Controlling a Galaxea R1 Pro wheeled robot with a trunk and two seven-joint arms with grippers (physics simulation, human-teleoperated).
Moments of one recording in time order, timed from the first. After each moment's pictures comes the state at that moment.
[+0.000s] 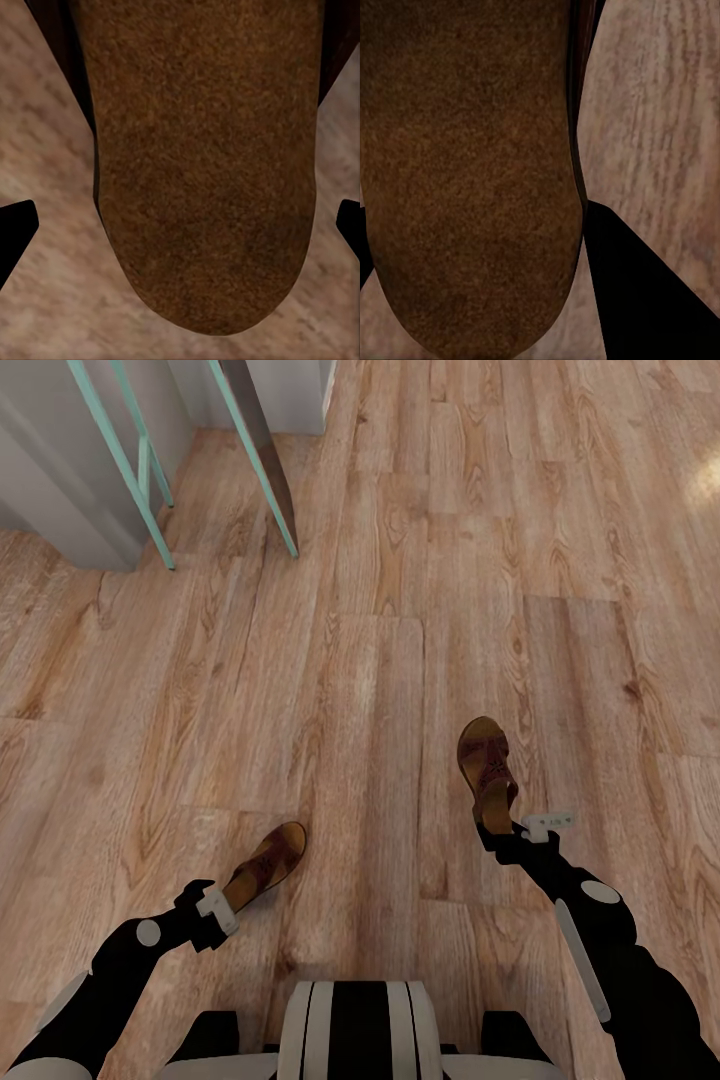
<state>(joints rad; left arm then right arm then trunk) -0.43 0.16 0.09 -1.02 -0.83 0.07 -0.63 -0.39 -0.12 -0.06 -1.47 -0.04 0.44 0.16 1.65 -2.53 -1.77</state>
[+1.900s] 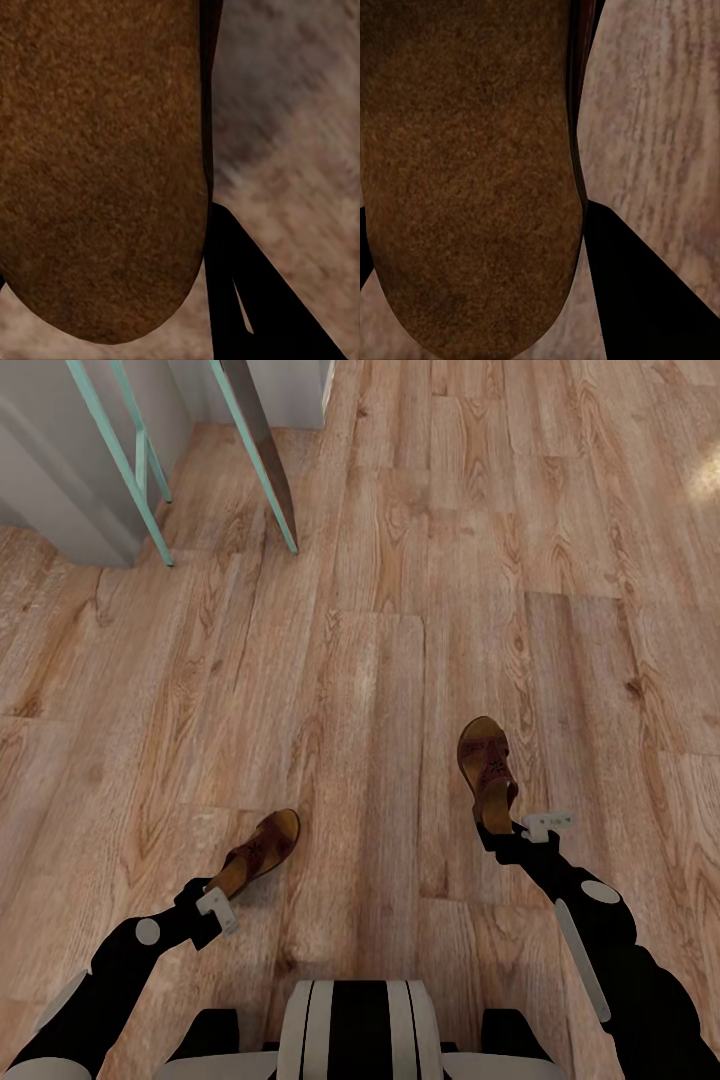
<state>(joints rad) -0.43 0.16 0.09 -1.03 -0.82 0.07 -0.63 -0.39 -0.12 -0.06 -1.47 -0.04 0.44 0.16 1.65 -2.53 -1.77</state>
